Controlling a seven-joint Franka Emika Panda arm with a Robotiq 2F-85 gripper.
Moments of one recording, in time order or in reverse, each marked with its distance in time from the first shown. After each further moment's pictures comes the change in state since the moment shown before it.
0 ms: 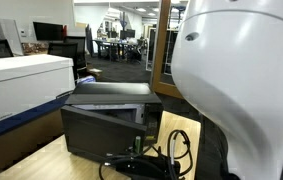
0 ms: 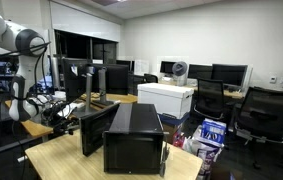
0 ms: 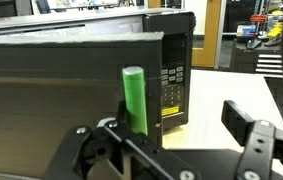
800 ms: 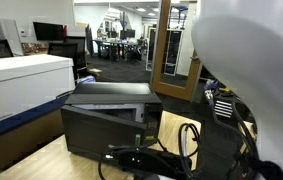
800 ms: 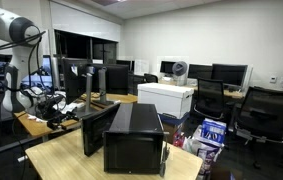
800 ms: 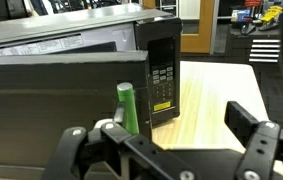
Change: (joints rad) arm -0.003 -0.125 0.046 -0.082 0.083 0.043 0.004
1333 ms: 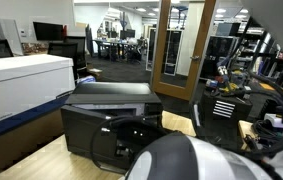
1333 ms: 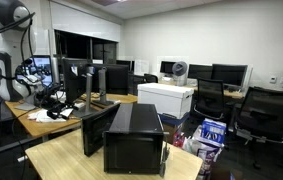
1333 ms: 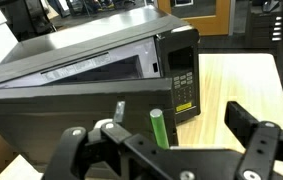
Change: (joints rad) arm -0.006 -0.189 0.025 -0.095 0.000 0.081 0.013
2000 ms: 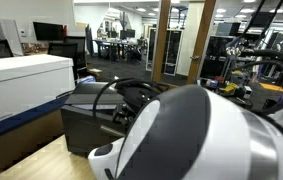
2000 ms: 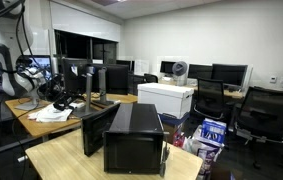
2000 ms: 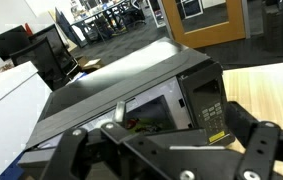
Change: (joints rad) arm 0.010 -0.117 -0.055 -0.050 -0.049 -0.027 0.098
